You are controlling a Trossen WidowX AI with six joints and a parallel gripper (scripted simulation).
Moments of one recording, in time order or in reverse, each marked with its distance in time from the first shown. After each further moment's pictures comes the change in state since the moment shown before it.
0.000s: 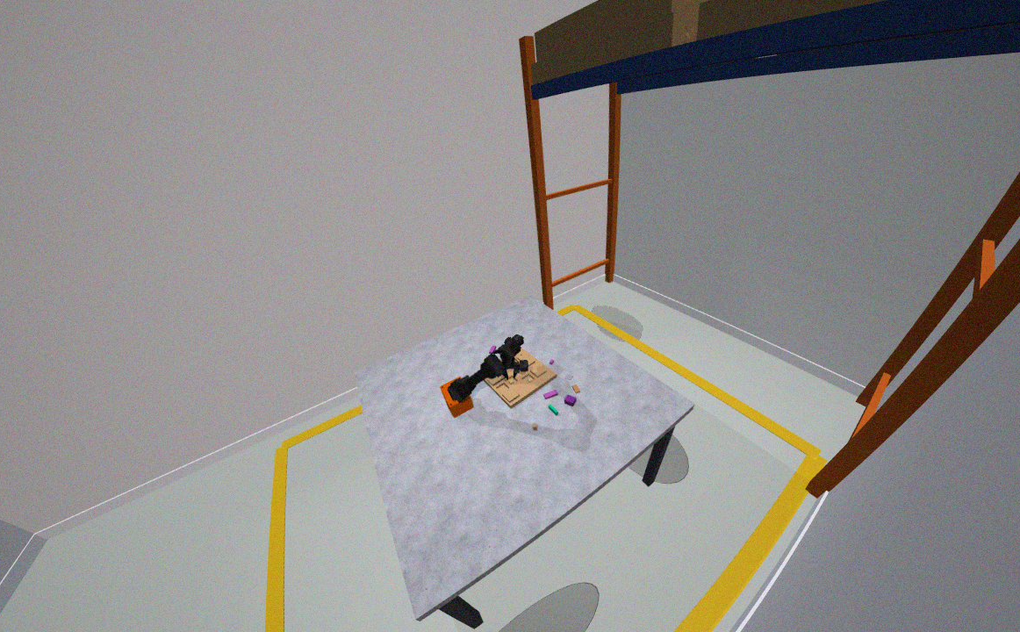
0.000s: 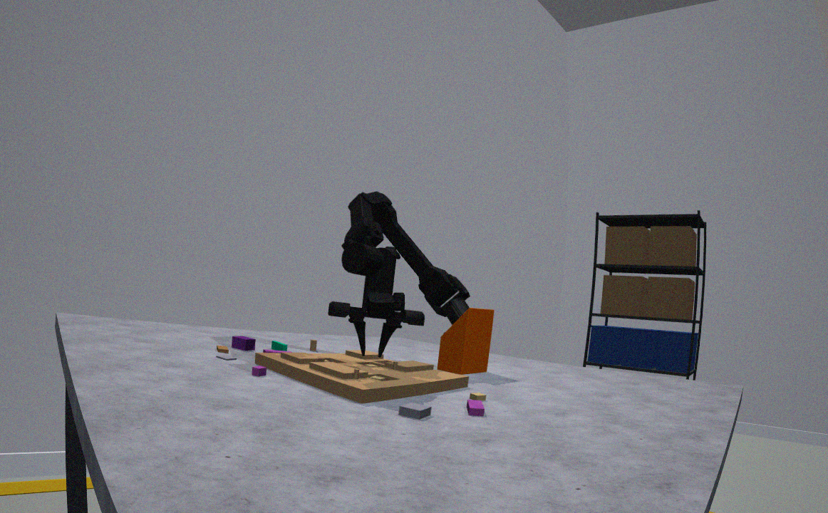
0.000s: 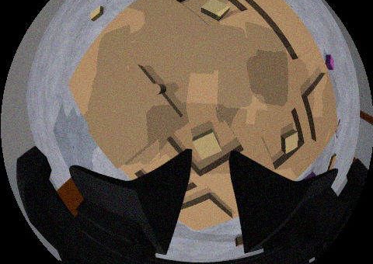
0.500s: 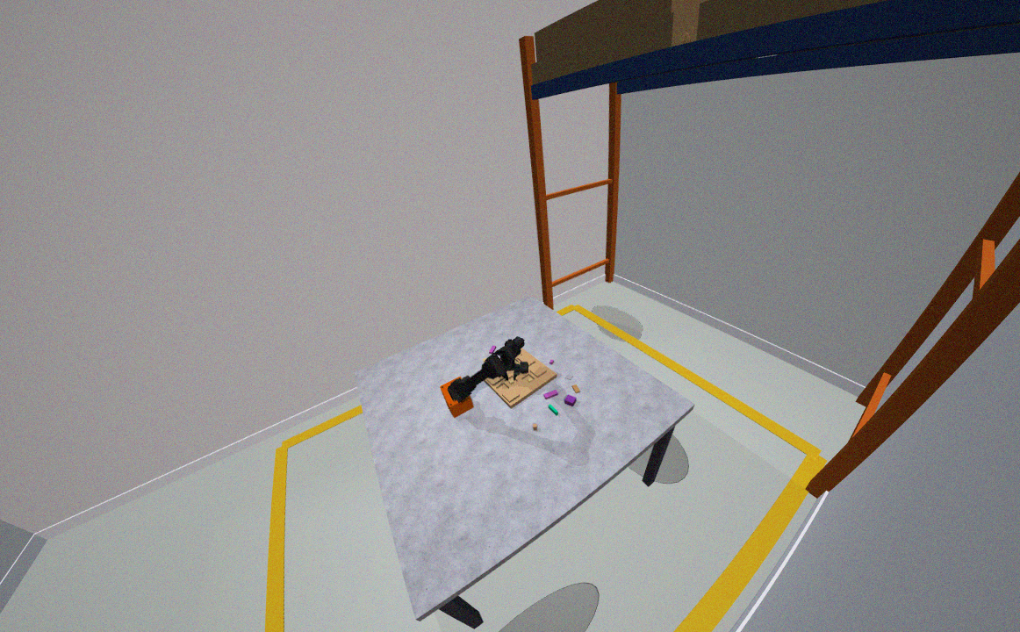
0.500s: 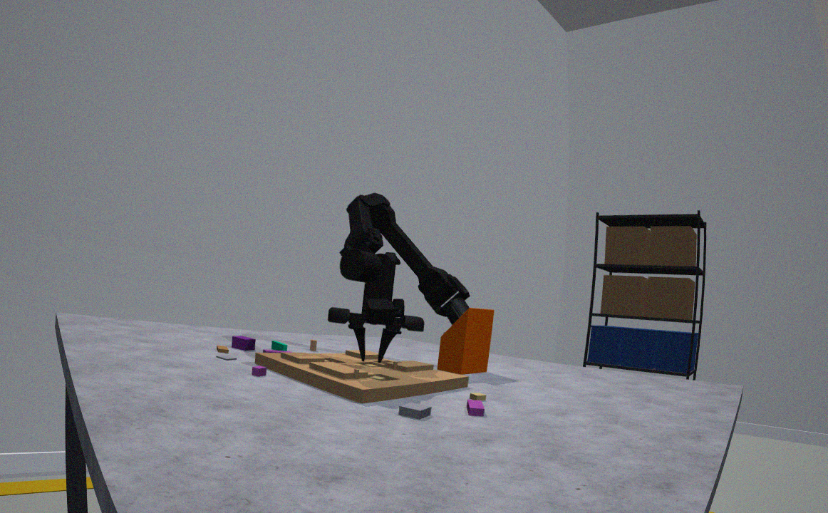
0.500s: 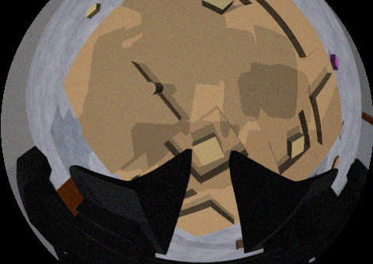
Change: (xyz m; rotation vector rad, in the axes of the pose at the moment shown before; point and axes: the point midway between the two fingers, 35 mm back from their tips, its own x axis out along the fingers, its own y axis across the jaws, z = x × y) arm 0.012 0.001 -0.001 -0.001 0.004 0.002
